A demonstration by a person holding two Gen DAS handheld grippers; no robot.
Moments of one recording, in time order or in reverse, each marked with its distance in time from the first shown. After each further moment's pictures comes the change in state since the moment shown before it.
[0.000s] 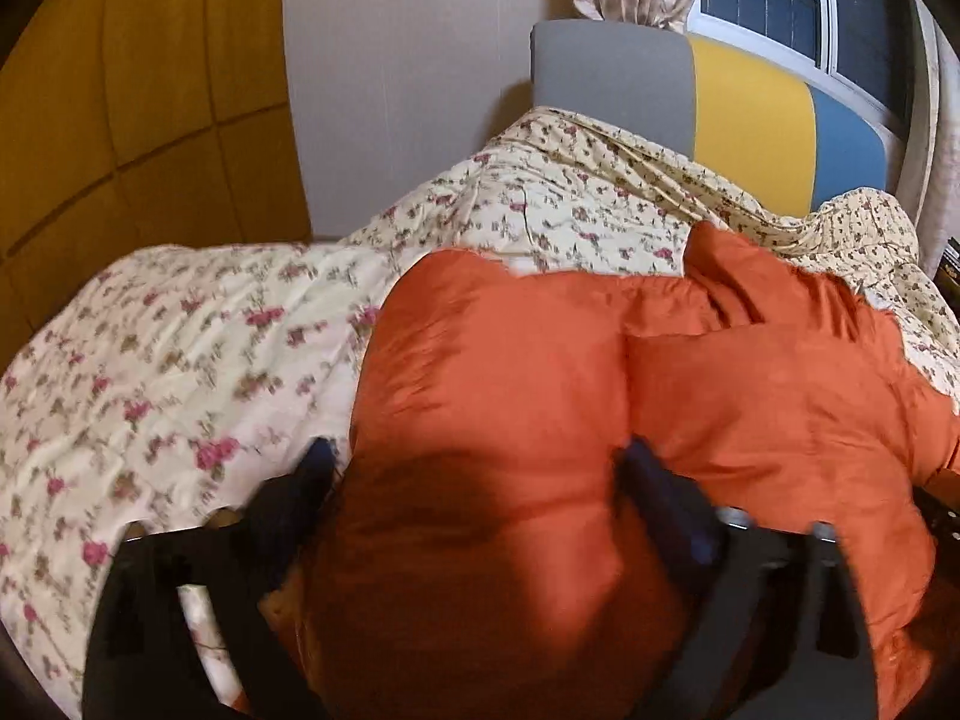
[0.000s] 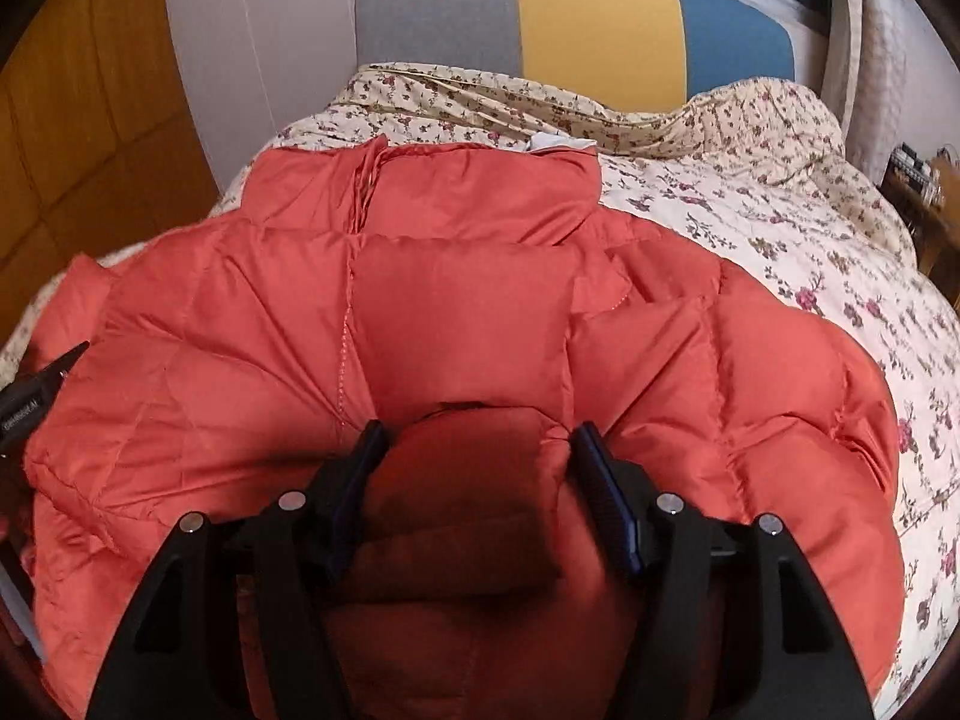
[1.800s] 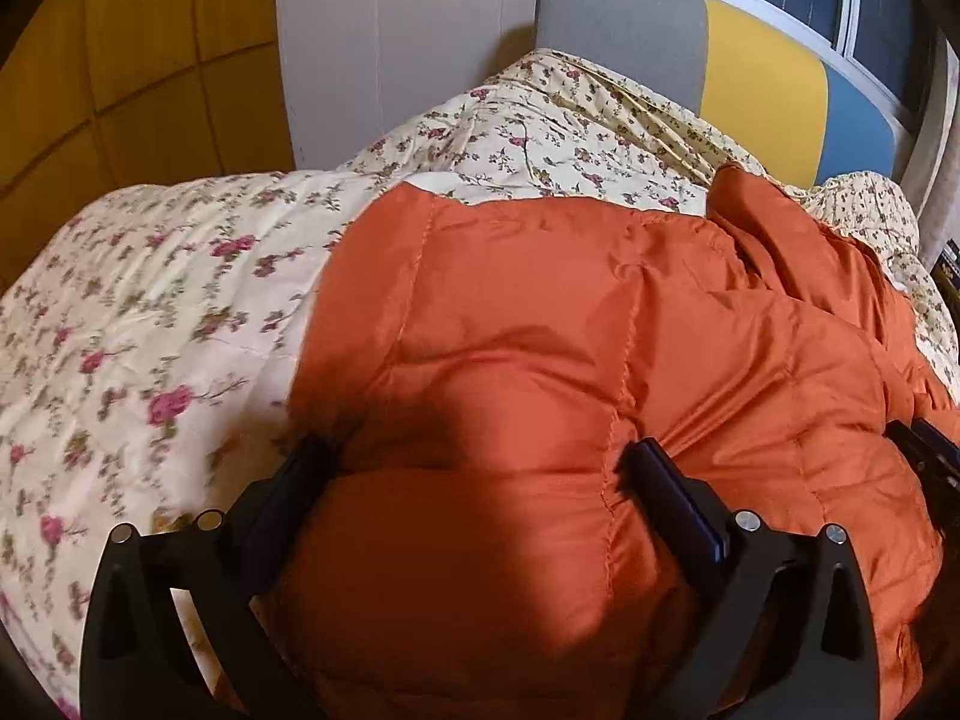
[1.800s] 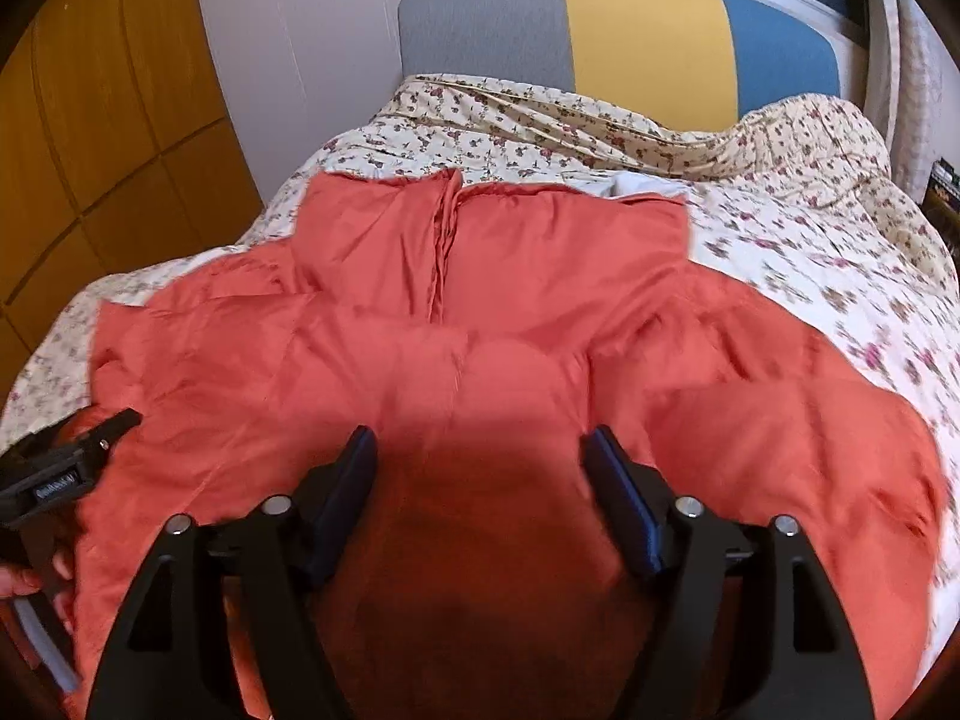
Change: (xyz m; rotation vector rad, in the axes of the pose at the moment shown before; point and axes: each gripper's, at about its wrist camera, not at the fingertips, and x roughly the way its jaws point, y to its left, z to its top) left arm 0.017 0.011 -0.004 -0.016 0.128 -0.044; right arm -0.009 0.011 0.022 0.013 -0.022 0.143
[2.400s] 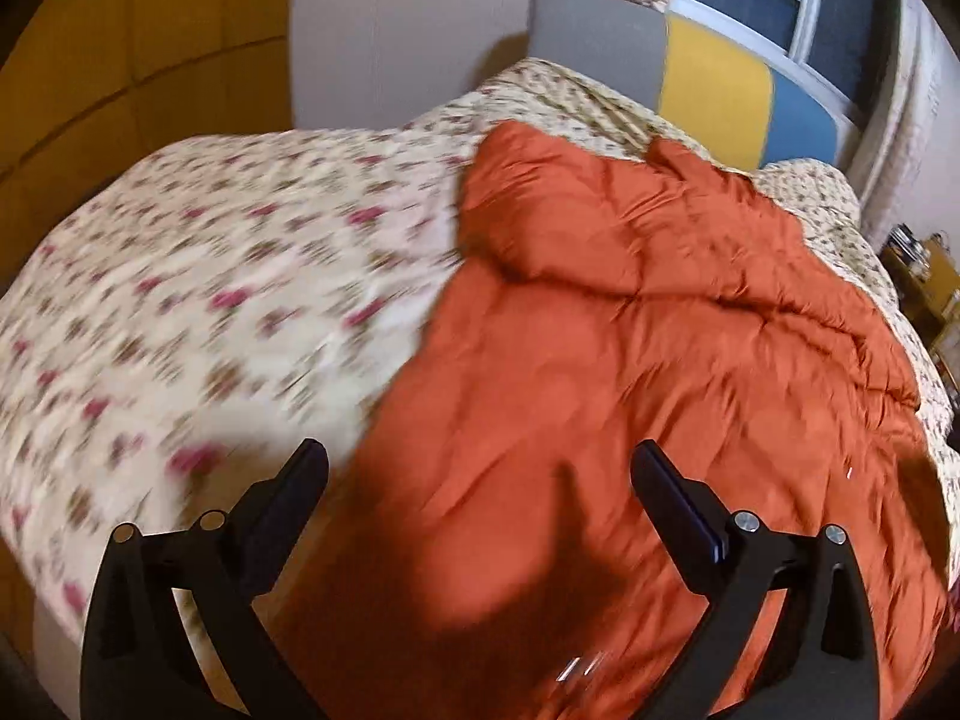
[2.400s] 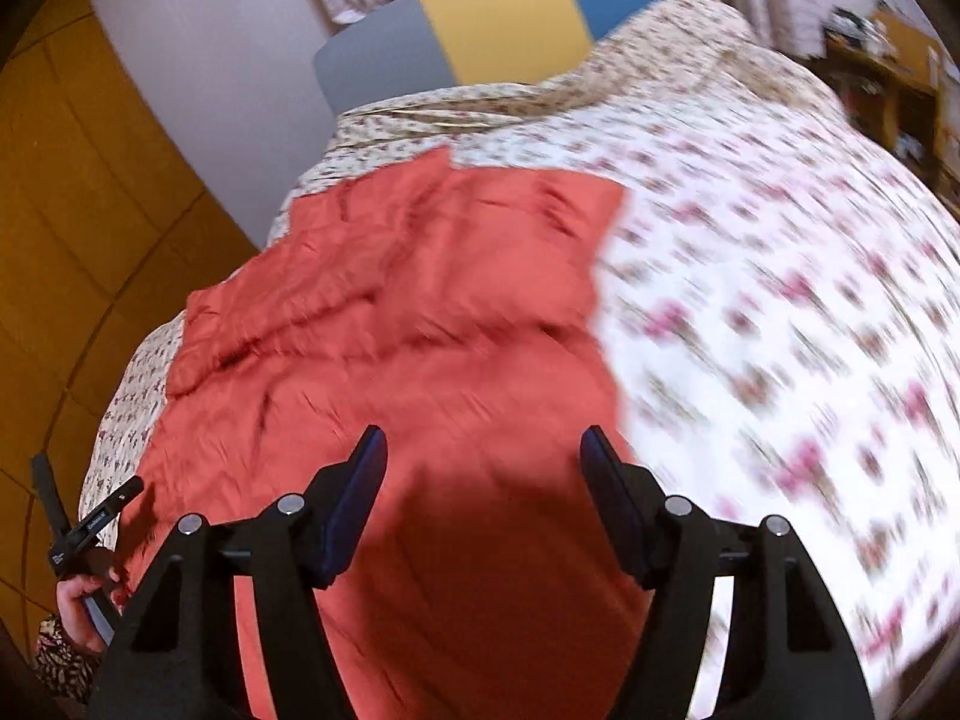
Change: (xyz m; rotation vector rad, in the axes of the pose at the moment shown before) left arm -0.149 0.075 -0.130 -0.021 0.007 -0.080; right arm -0.219 -0.123 -0.152 0.296 0.026 0.050
